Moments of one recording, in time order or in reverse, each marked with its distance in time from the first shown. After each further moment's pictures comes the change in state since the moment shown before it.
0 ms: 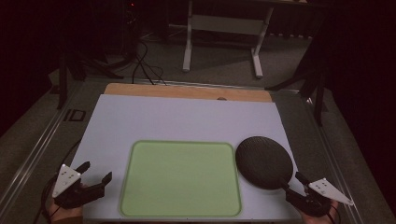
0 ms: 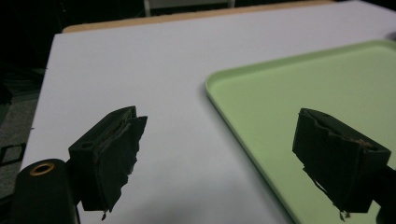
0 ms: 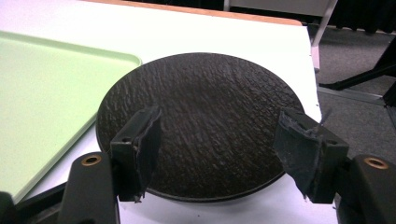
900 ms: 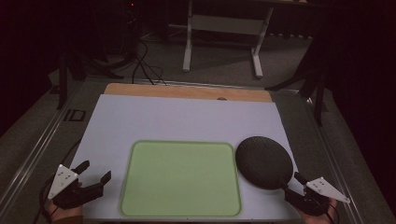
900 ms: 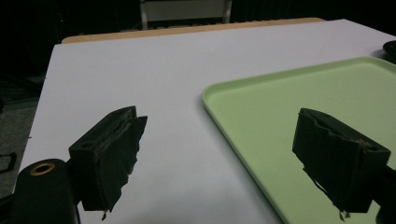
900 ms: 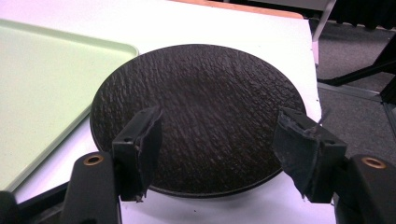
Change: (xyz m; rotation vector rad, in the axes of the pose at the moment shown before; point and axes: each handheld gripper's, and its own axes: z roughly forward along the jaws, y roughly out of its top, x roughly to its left) left arm 0.002 0.000 -0.002 -0.049 -0.017 -0.013; right arm 0.000 0.000 0.004 0.033 -0.004 -0.021
